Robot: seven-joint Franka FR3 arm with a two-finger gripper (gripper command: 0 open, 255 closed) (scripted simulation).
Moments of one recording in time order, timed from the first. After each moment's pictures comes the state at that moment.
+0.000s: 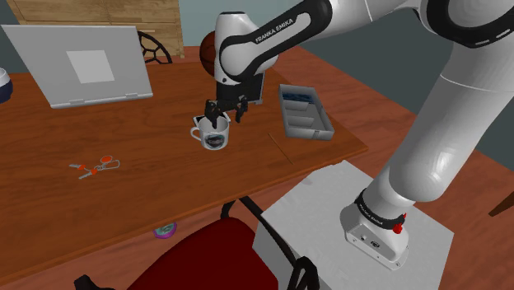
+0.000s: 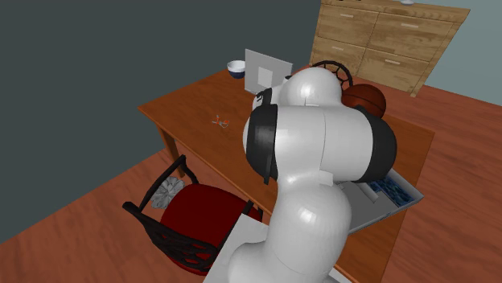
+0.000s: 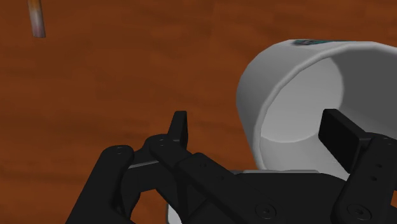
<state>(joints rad) 0.08 0.14 0.26 -2.11 0.05 2.23 0.45</state>
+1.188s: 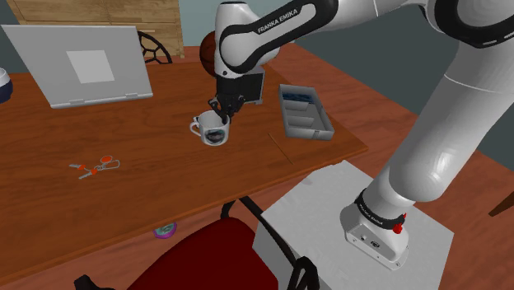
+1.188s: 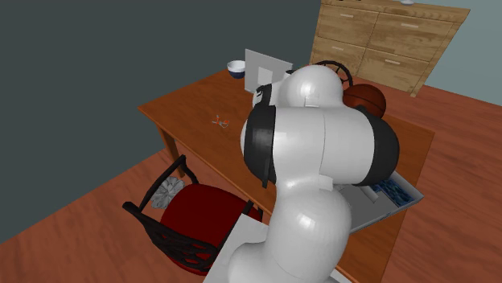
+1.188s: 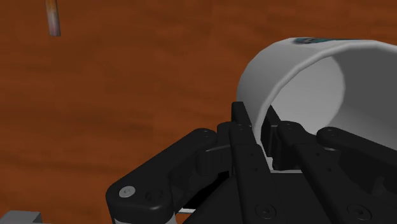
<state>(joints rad) 0.08 0.11 0.27 -2.09 0.06 2.18 0.45</state>
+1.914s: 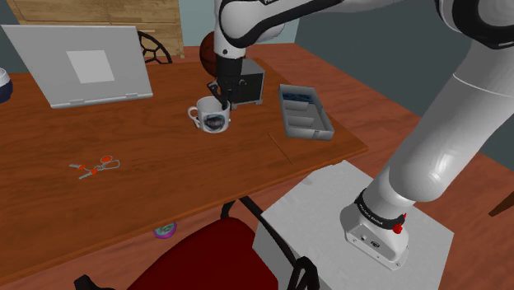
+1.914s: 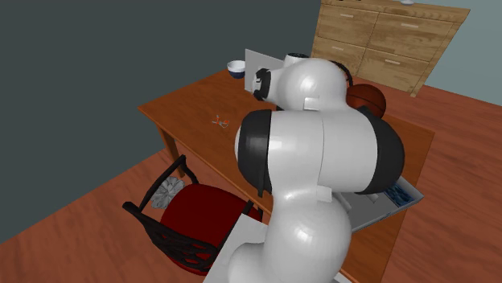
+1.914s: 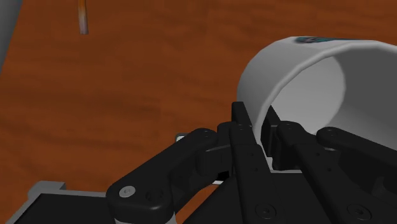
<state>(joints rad) 0.07 0.05 0.27 -2.02 0.07 2.04 0.45</state>
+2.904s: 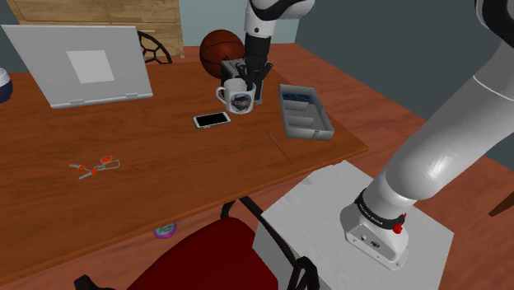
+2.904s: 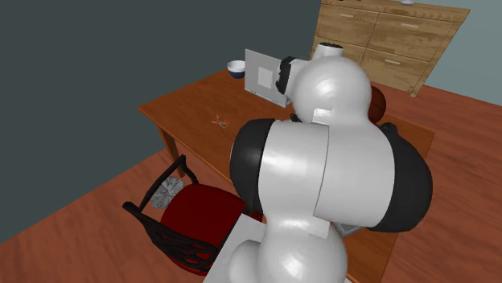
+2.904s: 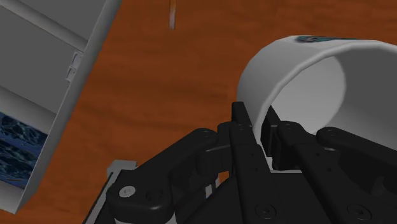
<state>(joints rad) -0.01 -0.09 0.18 -2.05 0.09 1.93 0.28</state>
